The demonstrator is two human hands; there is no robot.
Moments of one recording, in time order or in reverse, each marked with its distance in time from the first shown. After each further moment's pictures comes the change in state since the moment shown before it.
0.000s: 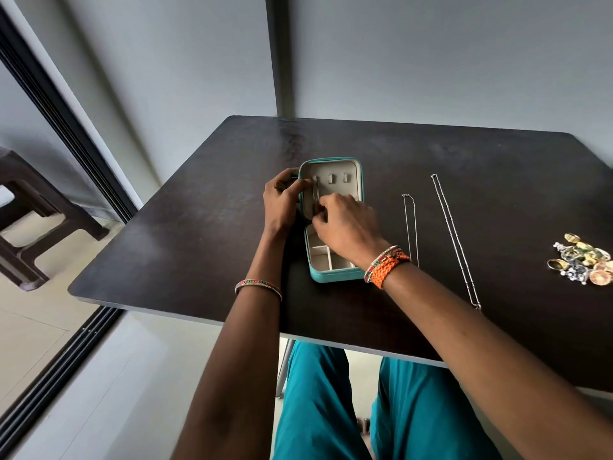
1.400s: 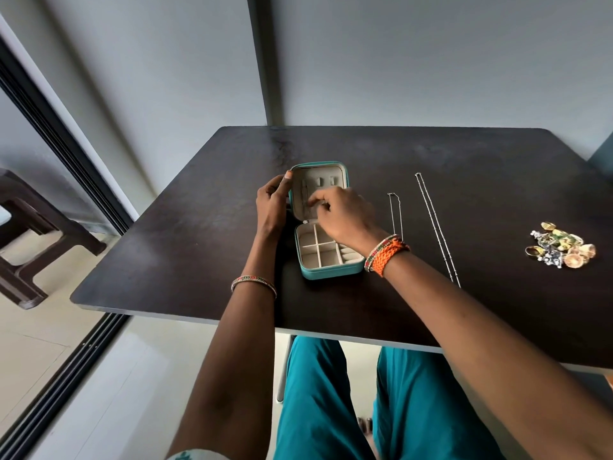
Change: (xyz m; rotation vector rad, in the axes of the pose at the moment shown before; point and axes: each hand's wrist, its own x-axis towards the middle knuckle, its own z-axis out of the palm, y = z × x) left_hand 0.009 -0.014 -0.003 0.008 -0.014 -0.027; right_hand -0.004 0.004 -0.023 0.142 0.008 0.050
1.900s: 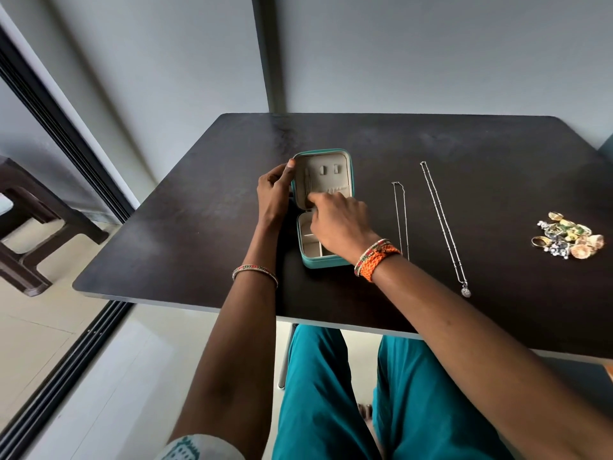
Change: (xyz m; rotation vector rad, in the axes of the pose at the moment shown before) left_hand -0.002 0.003 0.000 0.022 0.007 -0.035; right_hand -0.014 -0.006 0.022 -0.235 -0.001 -0.064
